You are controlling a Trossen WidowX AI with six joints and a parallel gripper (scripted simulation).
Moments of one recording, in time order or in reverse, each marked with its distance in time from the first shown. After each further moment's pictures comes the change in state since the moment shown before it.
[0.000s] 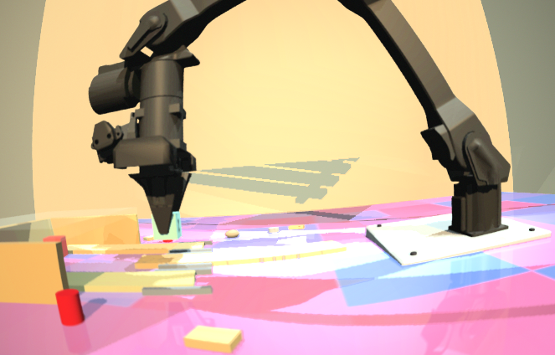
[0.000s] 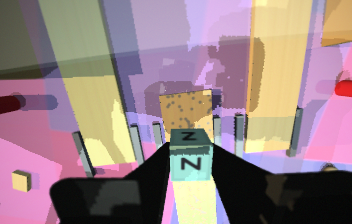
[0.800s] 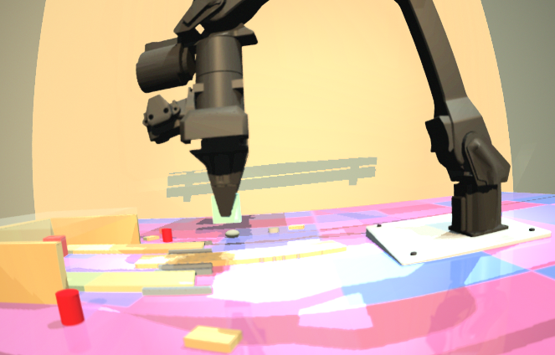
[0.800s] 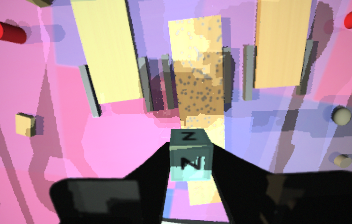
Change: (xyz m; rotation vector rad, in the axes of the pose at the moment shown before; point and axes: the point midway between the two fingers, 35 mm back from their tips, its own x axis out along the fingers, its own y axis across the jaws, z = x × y) arm -0.017 0.011 -0.075 0.003 0.014 0.002
